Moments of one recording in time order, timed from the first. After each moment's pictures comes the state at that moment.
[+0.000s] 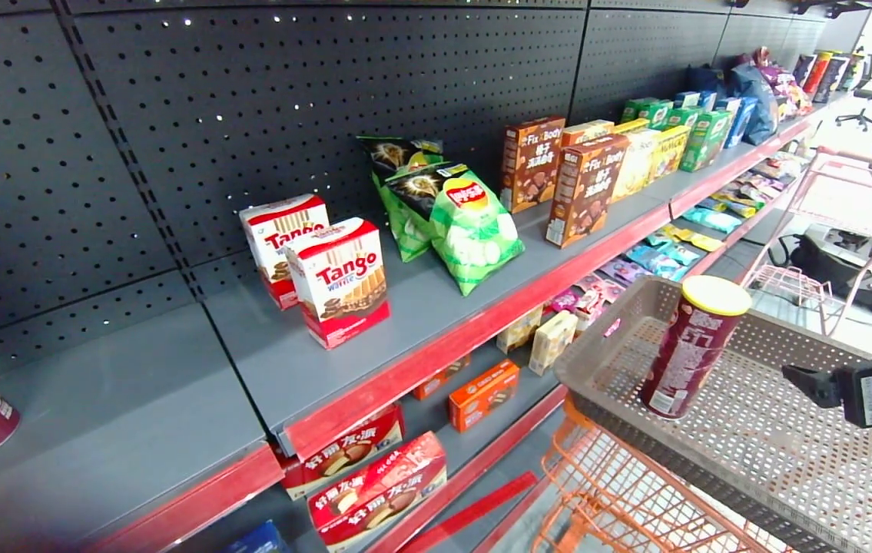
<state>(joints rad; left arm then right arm) 0.00 0.00 0.00 0.00 0.00 0.01 0.09 1.27 -0.60 -0.28 -0.25 -0.19</state>
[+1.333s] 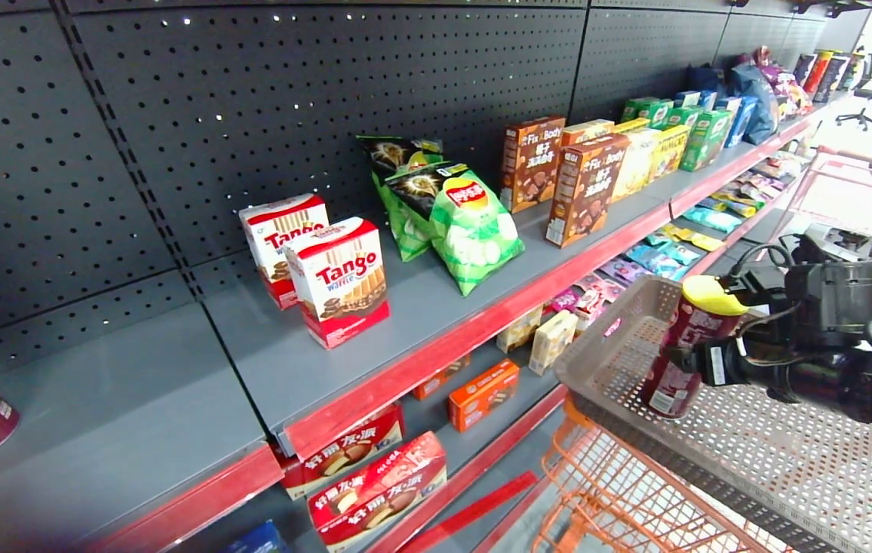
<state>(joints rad) 0.00 0.00 0.00 0.00 0.00 0.00 0.19 1.71 -0.77 -0.48 -0.21 -0.06</state>
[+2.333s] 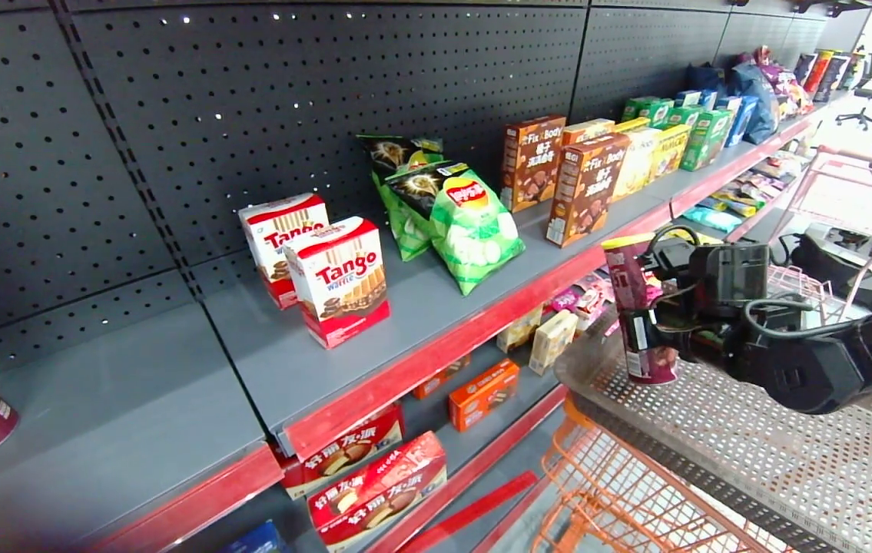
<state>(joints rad) 0.00 0.00 0.00 0.00 0.00 0.00 0.30 1.91 -1.00 -0.60 -0.29 -0.14</state>
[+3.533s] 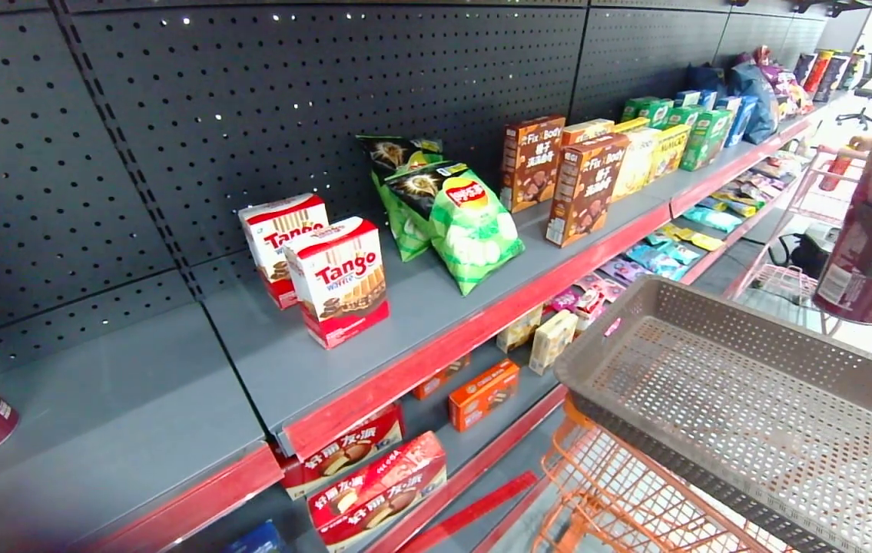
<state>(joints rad) 0.00 0.00 0.00 0.00 0.00 0.01 0.15 1.31 -0.75 -0.71 -0.48 -0.15</state>
